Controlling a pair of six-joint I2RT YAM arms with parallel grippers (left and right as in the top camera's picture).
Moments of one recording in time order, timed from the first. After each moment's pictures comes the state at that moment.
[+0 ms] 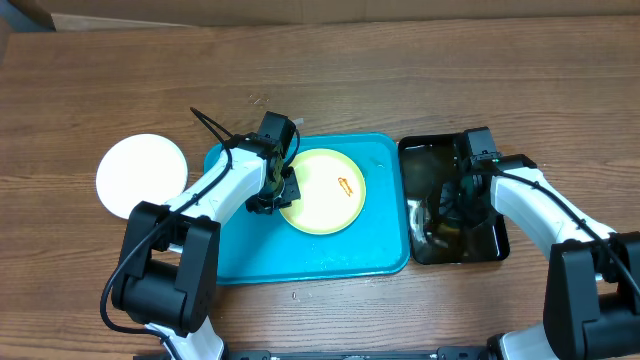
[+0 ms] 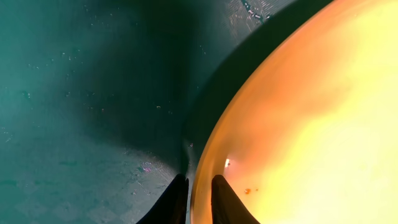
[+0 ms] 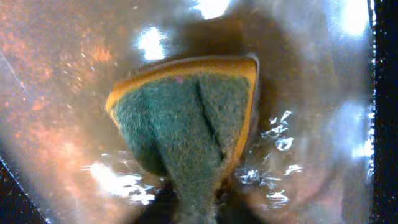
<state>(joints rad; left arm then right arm) -0.32 1.86 1.16 -0.79 0.02 -0.58 0.15 1.67 0.94 -0.75 -0.01 0.37</state>
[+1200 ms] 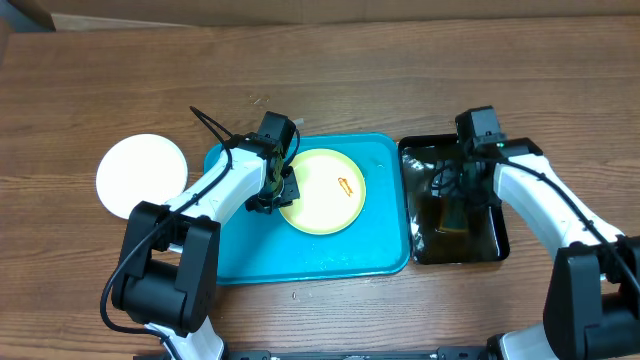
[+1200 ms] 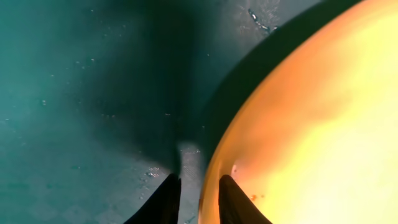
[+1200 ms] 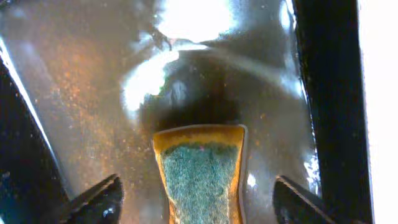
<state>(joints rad) -0.32 1.86 1.16 -0.78 -0.01 -0.58 0.15 1.67 1.07 -0.78 0.06 0.35</state>
